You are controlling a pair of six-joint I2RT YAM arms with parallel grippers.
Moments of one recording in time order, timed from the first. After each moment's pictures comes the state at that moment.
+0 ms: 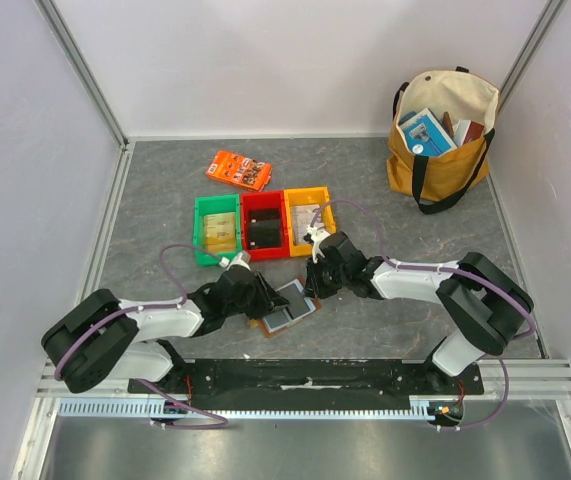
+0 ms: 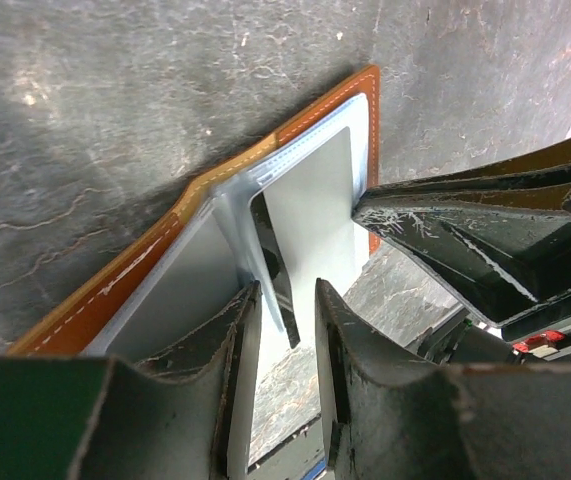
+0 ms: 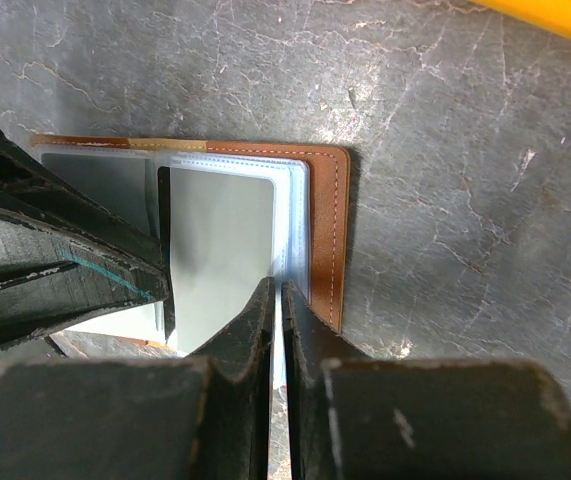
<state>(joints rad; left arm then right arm) -0.81 1.30 0.32 0.28 0.06 -1.22 0.79 1.60 0.71 0.06 -0.23 0.44</state>
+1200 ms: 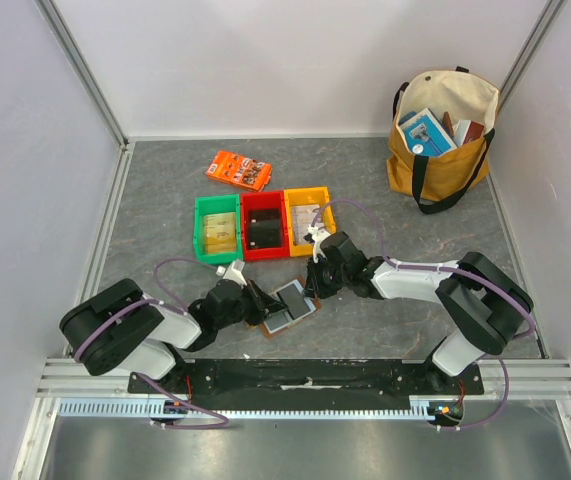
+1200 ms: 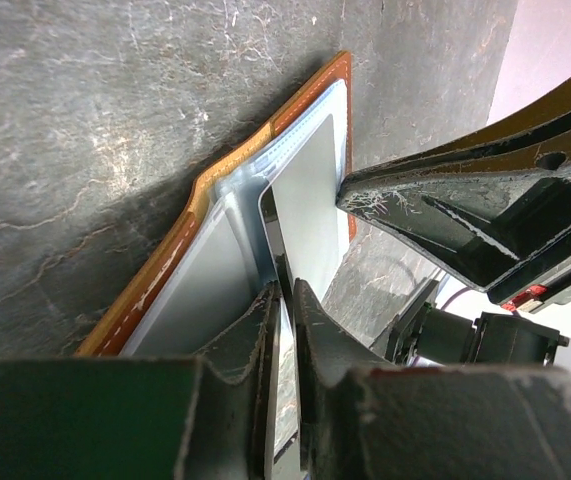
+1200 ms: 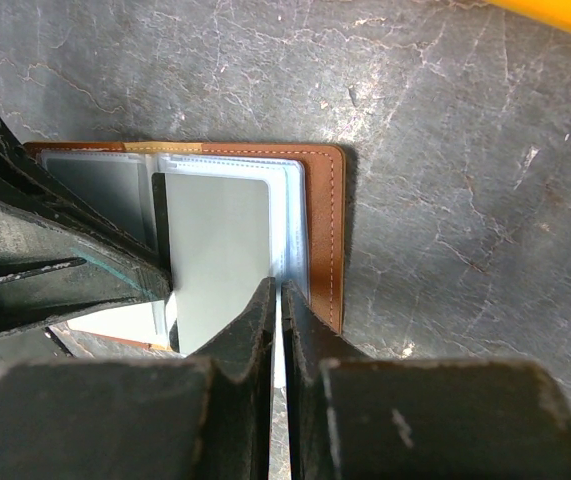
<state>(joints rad) -0.81 1.43 0.11 0.81 0.09 -1.28 0.79 1.60 0.71 0.07 -0.25 0.46</state>
